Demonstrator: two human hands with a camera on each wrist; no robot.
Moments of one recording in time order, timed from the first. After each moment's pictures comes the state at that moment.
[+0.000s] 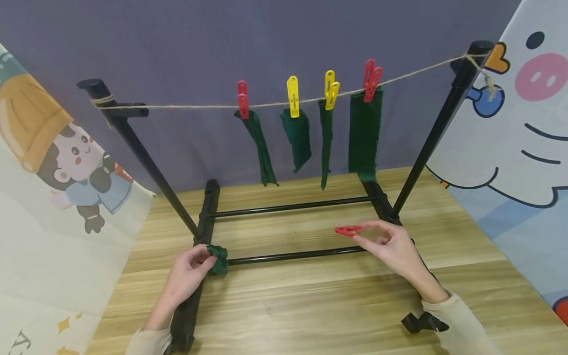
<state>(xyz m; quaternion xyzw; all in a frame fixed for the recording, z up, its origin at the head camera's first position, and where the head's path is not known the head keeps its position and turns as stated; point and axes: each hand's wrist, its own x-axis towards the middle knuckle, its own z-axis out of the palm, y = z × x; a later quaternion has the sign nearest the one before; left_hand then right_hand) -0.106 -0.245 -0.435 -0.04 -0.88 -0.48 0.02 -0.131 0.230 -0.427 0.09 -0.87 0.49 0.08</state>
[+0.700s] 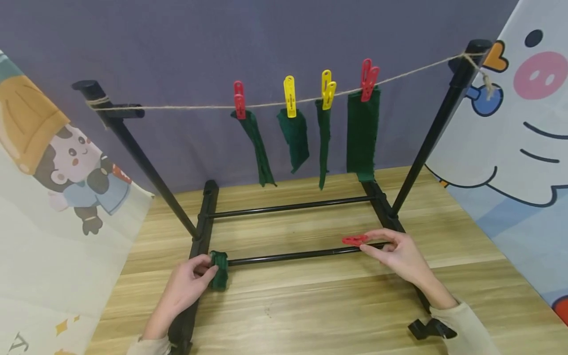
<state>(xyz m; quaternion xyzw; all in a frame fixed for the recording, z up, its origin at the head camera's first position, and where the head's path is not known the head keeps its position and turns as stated) -0.100 -0.244 -0.444 -0.01 -0.92 -0.38 -0.02 -0.124 0.252 -0.444 0.05 -0.86 0.50 0.00</state>
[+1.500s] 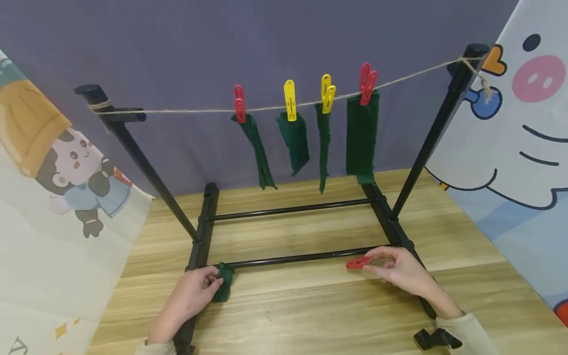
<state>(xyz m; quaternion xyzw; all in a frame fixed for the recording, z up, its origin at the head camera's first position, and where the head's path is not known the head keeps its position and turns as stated) -0.098 -0.235 -0.460 -0.03 -0.96 -0.28 -0.06 -0.117 0.269 -0.473 0.08 -0.86 0.49 -0.10</state>
